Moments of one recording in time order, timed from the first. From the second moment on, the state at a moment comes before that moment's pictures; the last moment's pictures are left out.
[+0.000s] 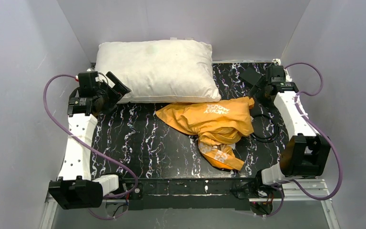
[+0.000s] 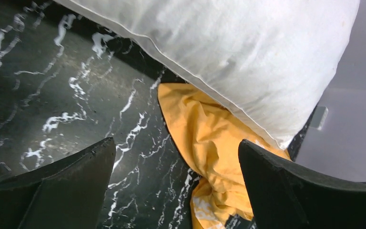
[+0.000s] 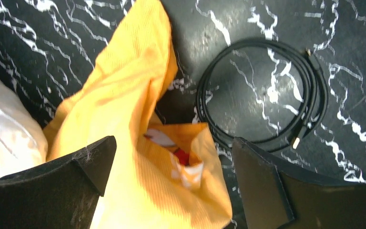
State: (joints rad) left arm 0.05 1.16 1.32 -0.86 0.09 -0.72; right arm 0.03 1.48 1.28 -0.78 0.21 0.65
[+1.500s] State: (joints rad) left arm -0.25 1.34 1.45 -0.76 0.25 -0.83; right arm 0.61 1.57 1.99 -0.74 -0.82 0.56
